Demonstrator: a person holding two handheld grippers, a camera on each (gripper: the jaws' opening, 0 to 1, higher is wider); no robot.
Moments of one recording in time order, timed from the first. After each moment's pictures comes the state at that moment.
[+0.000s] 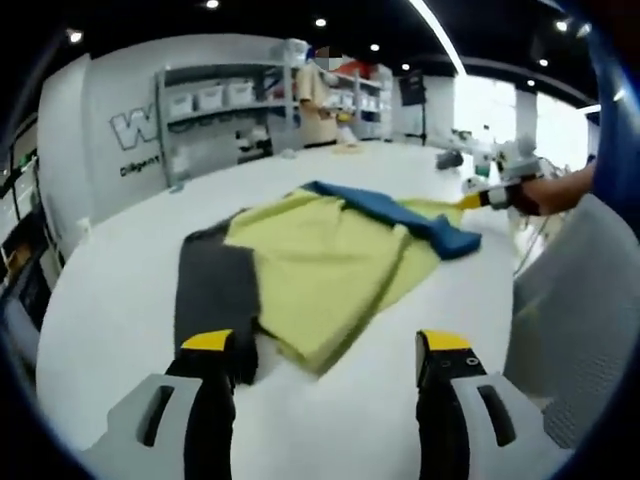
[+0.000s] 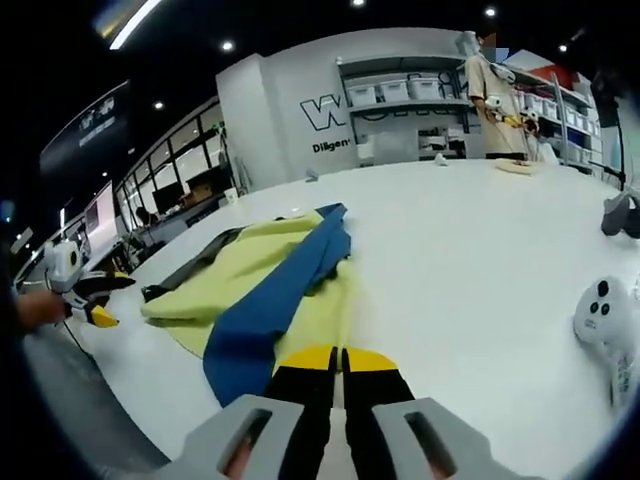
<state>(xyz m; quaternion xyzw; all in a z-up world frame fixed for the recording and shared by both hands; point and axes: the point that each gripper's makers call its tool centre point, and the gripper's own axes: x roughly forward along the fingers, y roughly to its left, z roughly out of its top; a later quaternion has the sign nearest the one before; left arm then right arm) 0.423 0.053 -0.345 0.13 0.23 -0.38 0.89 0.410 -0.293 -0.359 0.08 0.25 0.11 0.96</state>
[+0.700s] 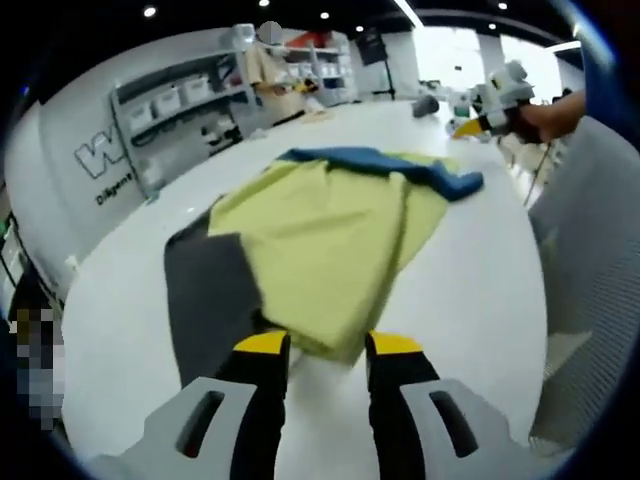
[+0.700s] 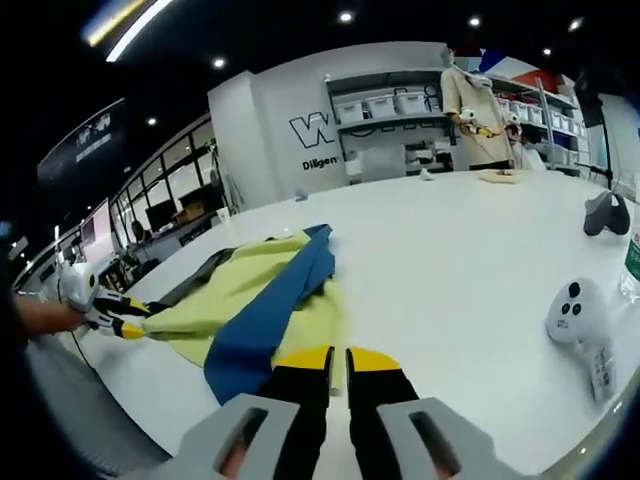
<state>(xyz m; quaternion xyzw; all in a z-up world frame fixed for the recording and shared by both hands) 0.441 0.056 -0.378 0.24 0.25 -0.40 0.85 0.392 -0.313 -0.335 0.10 0.21 0.09 0.97</state>
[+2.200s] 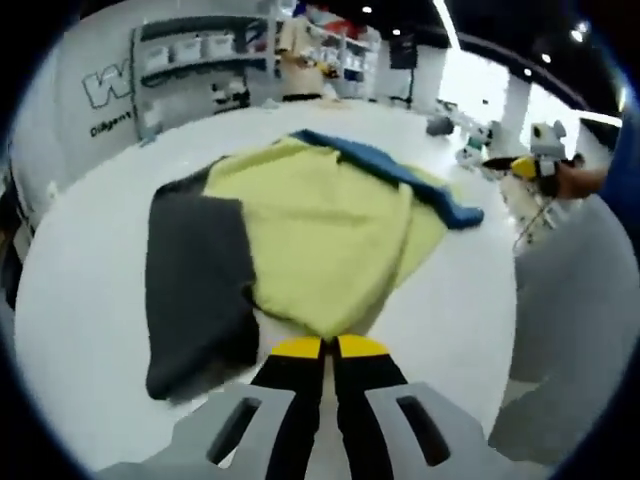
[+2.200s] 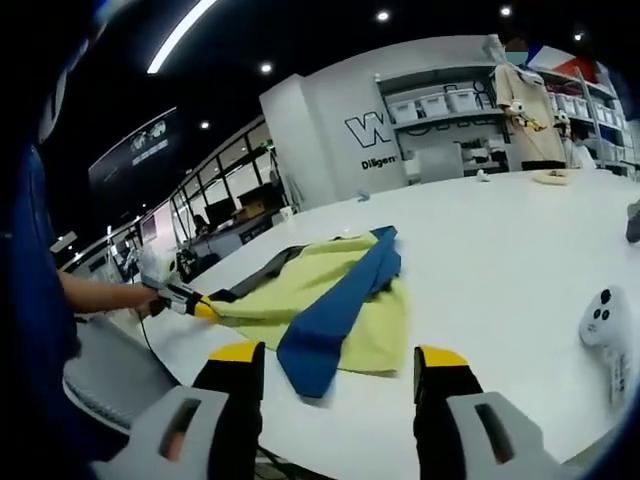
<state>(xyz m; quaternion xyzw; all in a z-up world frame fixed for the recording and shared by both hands) 0.436 0.056 -0.375 0.07 0.36 -0.40 0.84 0.358 -0.279 -0.309 0.12 0.20 0.22 0.95</state>
